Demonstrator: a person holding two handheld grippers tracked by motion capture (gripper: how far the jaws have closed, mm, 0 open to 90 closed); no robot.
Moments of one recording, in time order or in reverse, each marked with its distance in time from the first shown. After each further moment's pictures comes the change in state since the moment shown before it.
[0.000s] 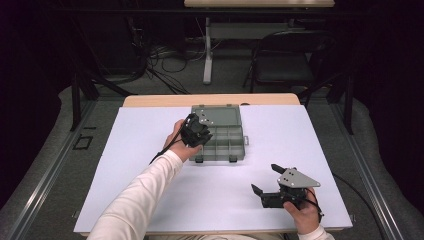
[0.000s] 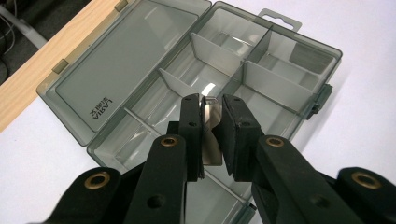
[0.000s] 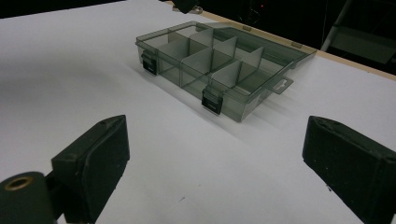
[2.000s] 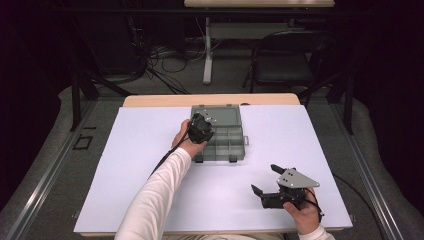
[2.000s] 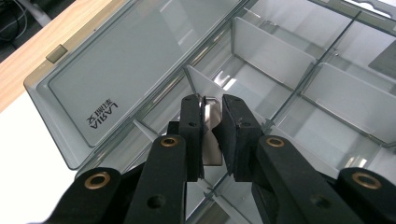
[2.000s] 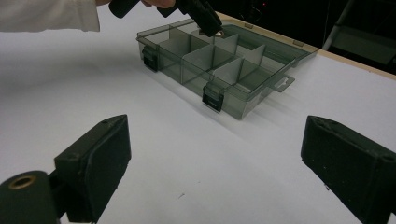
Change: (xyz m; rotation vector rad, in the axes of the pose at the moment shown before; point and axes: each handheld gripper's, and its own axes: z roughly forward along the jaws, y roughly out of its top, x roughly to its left) left arm 0.017 -0.004 0.058 0.013 0.055 -0.060; right arm 0.000 -0.001 0.000 0.015 0.005 -0.018
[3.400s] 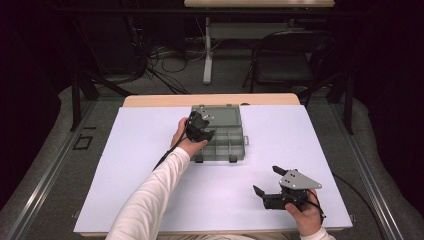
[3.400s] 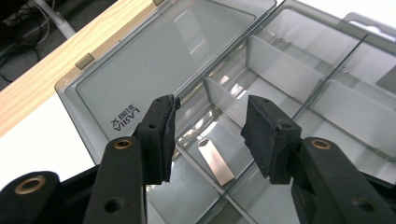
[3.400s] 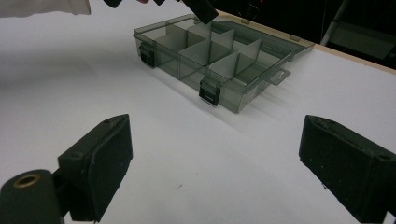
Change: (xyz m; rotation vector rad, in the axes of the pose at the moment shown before) left arm 0.003 0.002 -0.014 -0.041 0.042 -0.030; right arm -0.001 -0.004 -0.004 0.003 -0.009 0.017
